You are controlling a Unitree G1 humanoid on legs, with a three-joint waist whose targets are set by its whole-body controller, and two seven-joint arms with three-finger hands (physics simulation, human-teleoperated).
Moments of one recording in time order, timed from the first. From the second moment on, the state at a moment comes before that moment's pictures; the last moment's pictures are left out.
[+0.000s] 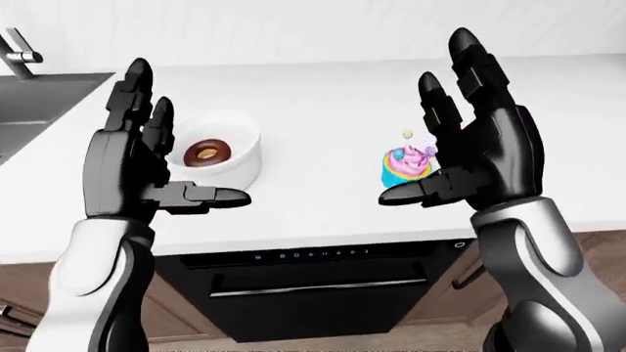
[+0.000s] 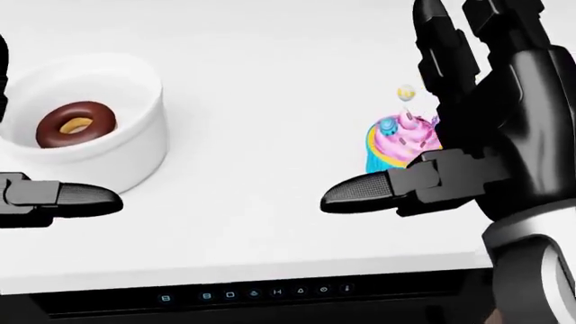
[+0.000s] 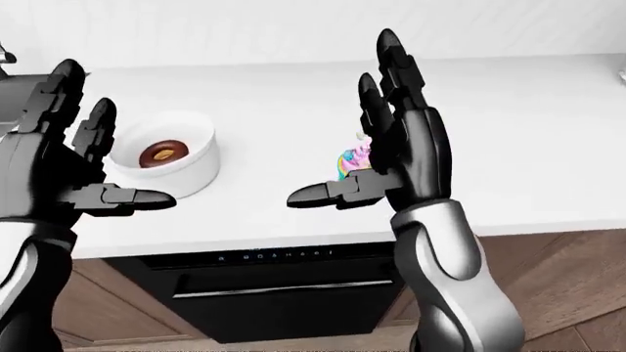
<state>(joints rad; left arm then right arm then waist) -0.35 0.27 0.30 -0.79 -0.22 0.85 -0.03 -0.45 -0.16 -0.16 -0.85 0.44 0.87 -0.14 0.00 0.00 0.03</state>
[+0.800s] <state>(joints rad) -0.35 0.31 0.36 -0.87 -0.33 0.92 0.02 -0.45 -0.22 -0.18 -0.64 0.13 0.92 -0.07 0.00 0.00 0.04</state>
